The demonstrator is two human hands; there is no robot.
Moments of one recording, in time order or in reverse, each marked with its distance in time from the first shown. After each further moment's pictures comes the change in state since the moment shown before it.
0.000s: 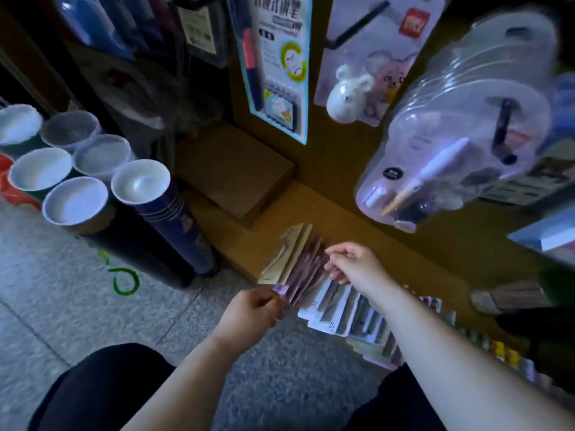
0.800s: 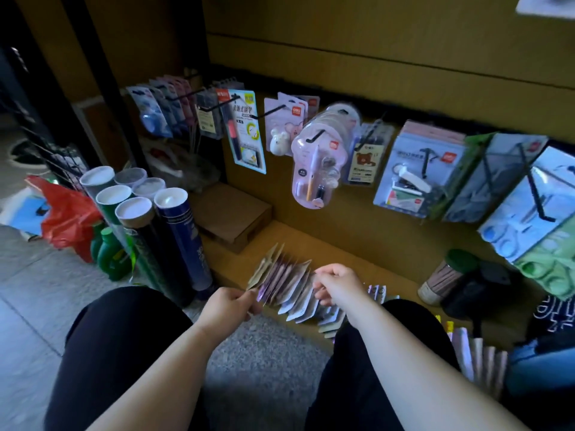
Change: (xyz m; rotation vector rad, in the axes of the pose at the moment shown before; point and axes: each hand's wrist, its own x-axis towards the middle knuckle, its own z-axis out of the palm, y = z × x) left_hand -0.139 0.000 0.027 0.036 0.230 0.161; right_hand -0.169 0.048 -0.017 0.155 0.149 -0.147
